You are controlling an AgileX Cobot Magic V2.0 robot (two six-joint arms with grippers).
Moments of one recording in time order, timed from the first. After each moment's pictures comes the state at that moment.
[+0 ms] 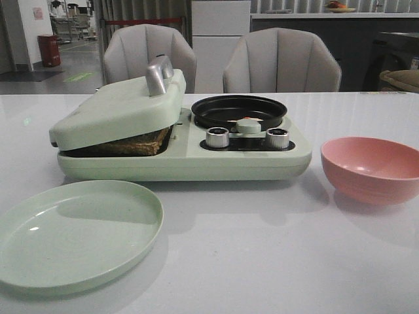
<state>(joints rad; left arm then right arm) -0.23 0.09 -0.29 -0.15 0.33 0.22 0.42 0.15 -0.17 0.42 0.04 -0.35</state>
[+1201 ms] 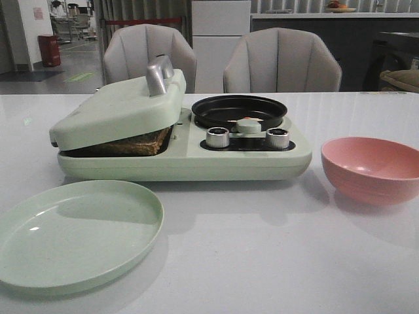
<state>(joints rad) -0.15 0.09 -0.16 -0.04 0.20 -0.02 0.42 0.15 -0.17 0.42 0.04 -0.35</state>
